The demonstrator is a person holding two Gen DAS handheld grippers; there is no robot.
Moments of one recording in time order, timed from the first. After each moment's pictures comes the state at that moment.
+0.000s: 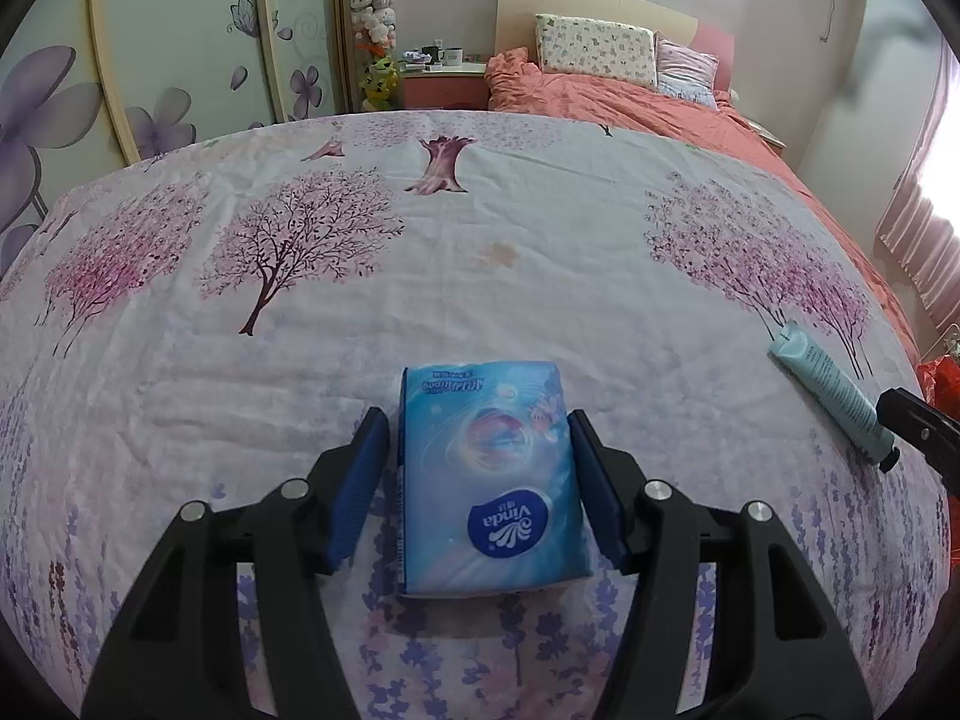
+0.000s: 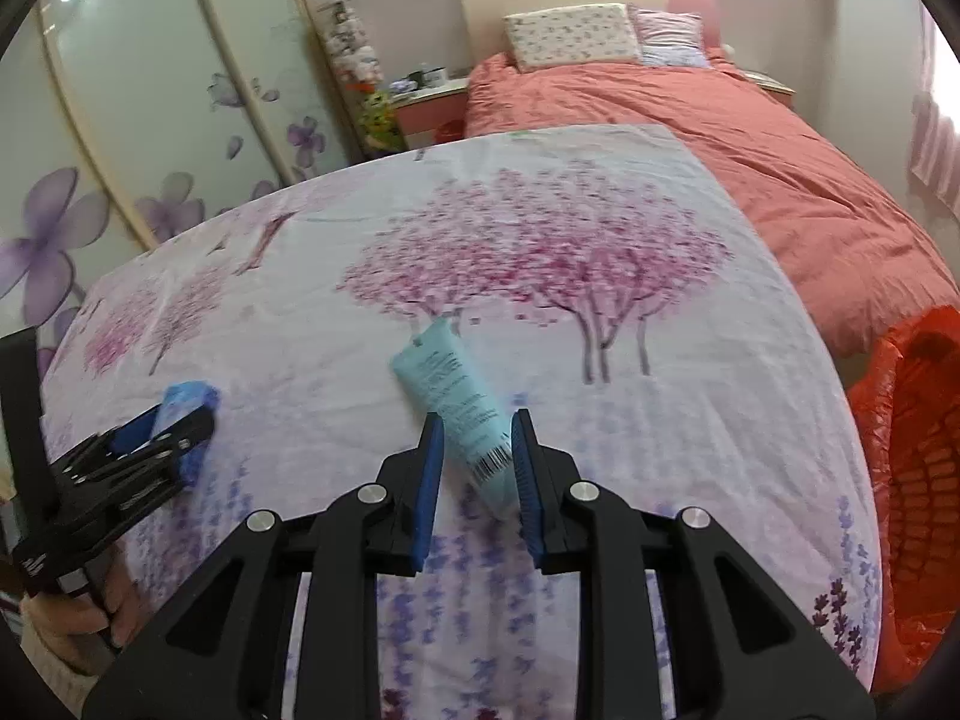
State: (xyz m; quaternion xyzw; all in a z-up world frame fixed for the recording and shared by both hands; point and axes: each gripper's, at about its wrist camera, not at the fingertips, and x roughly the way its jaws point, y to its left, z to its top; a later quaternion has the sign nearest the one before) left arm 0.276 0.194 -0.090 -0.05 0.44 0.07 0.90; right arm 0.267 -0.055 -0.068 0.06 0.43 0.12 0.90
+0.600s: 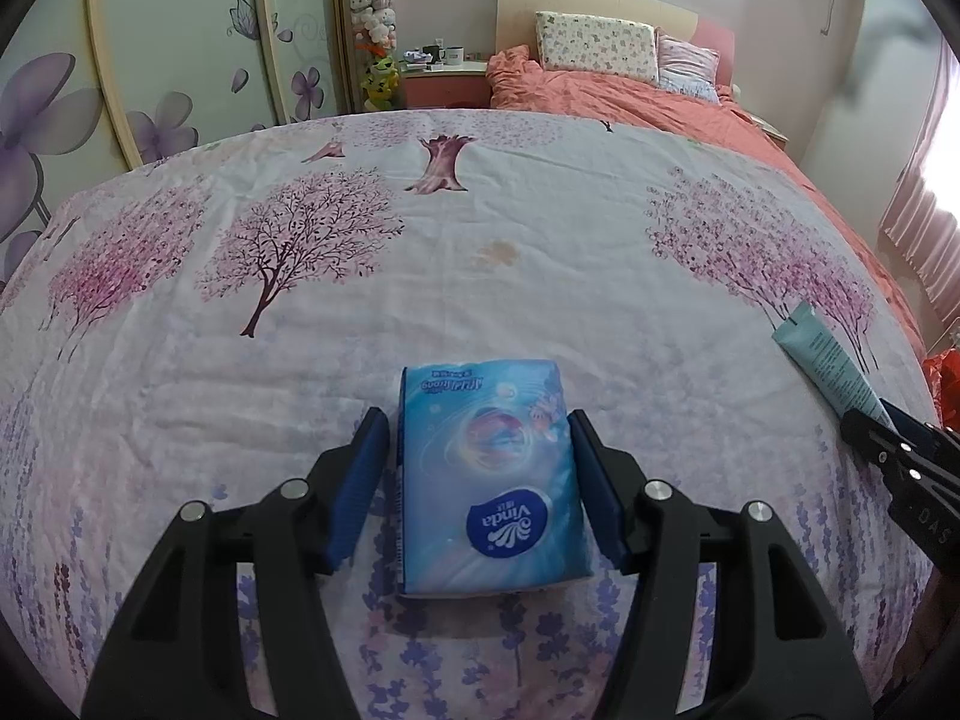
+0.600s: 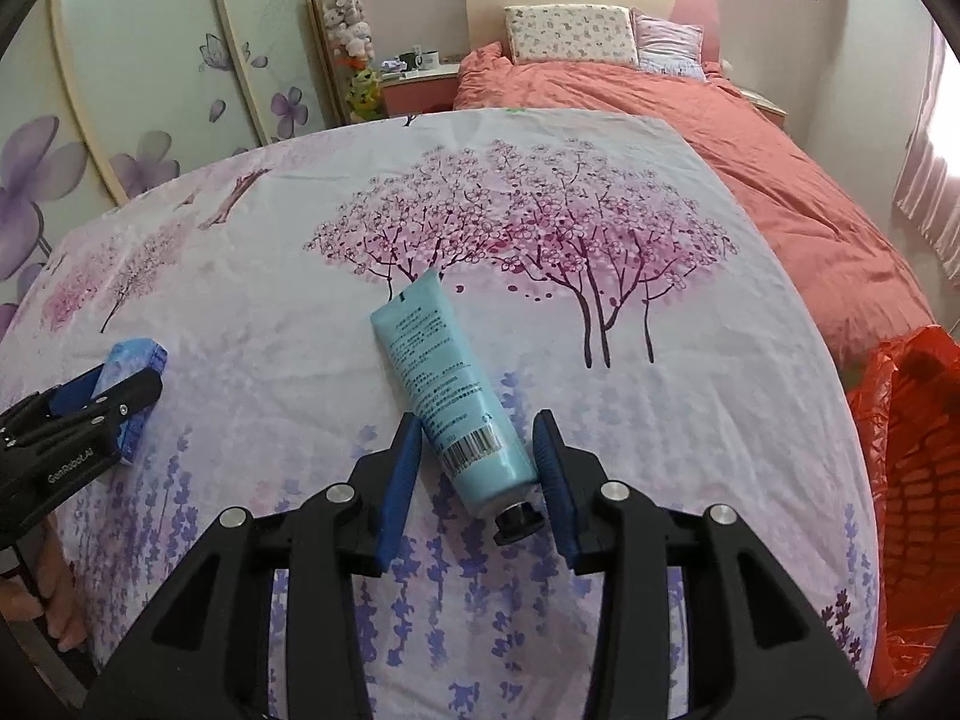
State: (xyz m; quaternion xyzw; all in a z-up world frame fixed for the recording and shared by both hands) left arm 0.276 0.190 -0.090 -0.04 0.44 0.07 0.89; right arm 0.268 -0.040 -0.087 0.00 0.43 0.10 0.90
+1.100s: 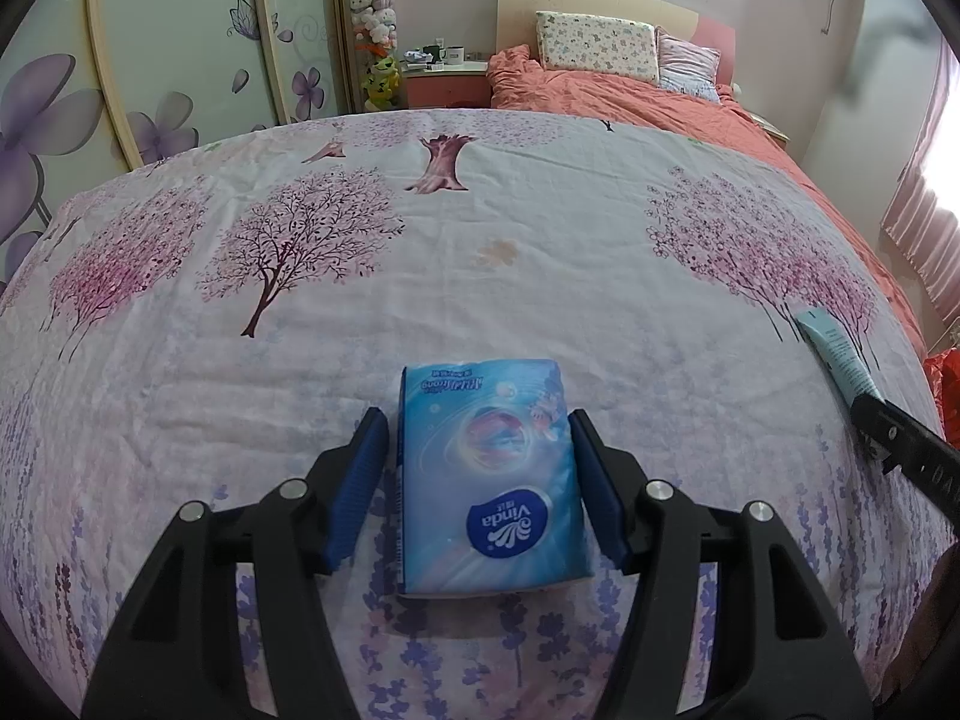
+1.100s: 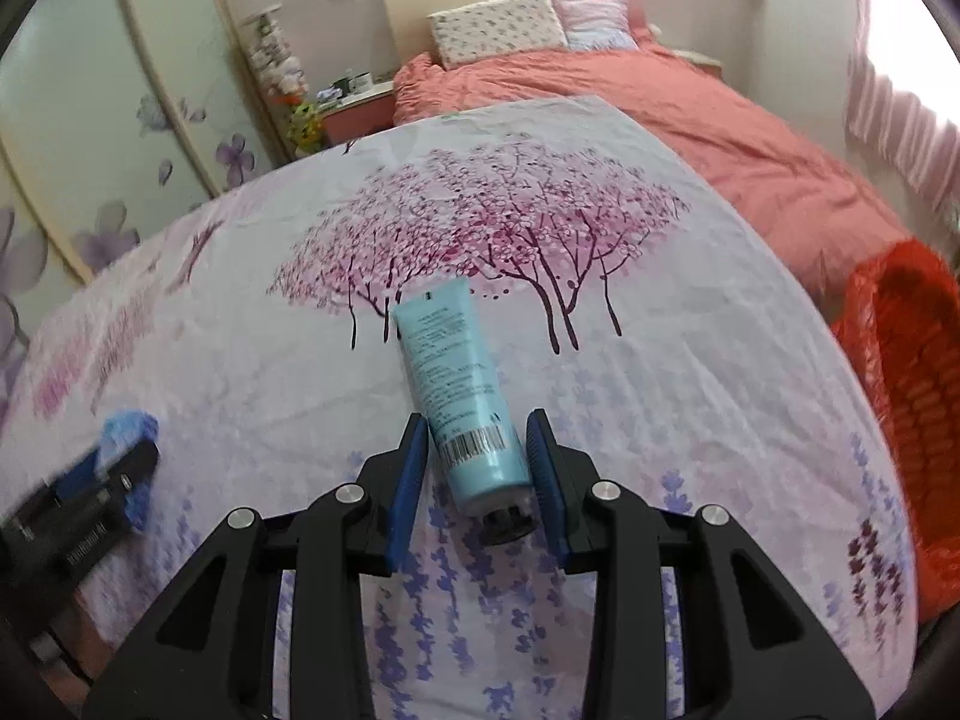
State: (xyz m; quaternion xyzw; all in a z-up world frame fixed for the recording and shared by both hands) left arm 0.276 0.191 -0.090 -0.04 0.44 0.07 0.89; right arm 0.271 -0.054 -0.087 0.10 0.43 0.05 0.89
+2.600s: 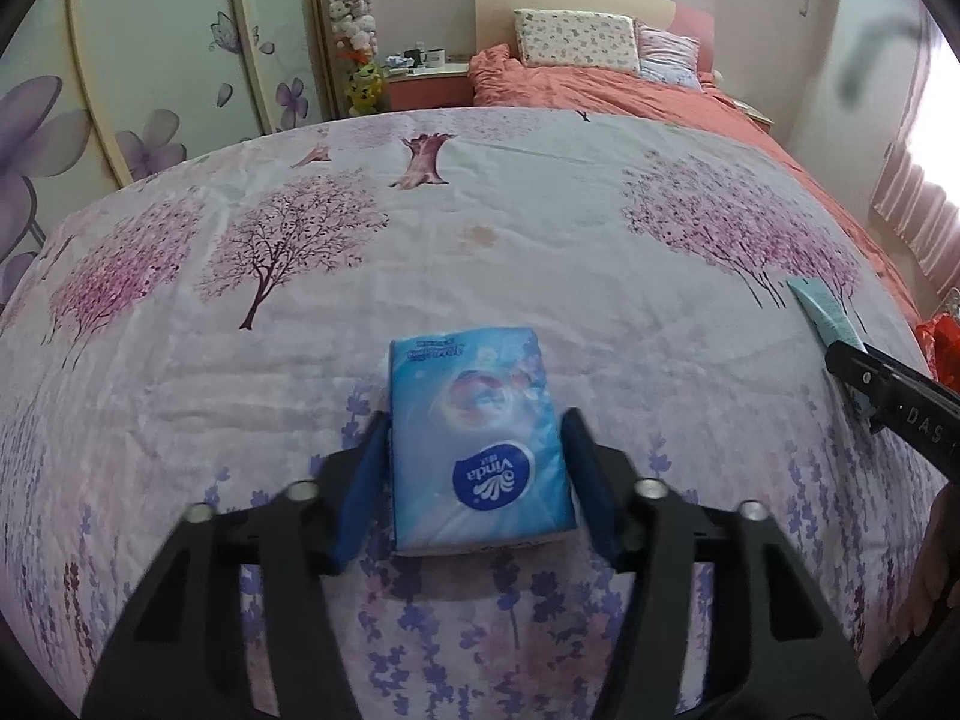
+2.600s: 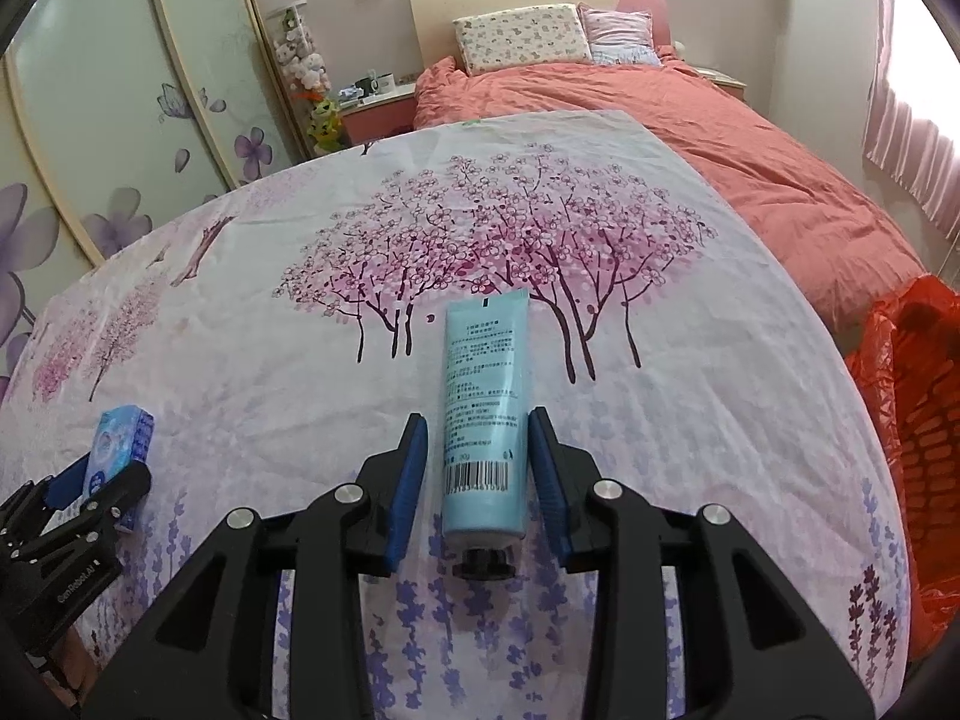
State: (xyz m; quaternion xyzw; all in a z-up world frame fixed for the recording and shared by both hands) left arm 0.263 0.183 -0.089 -0.02 0.44 0.06 0.90; right arm 0.274 -0.044 -0.088 0.05 0.42 0.06 0.90
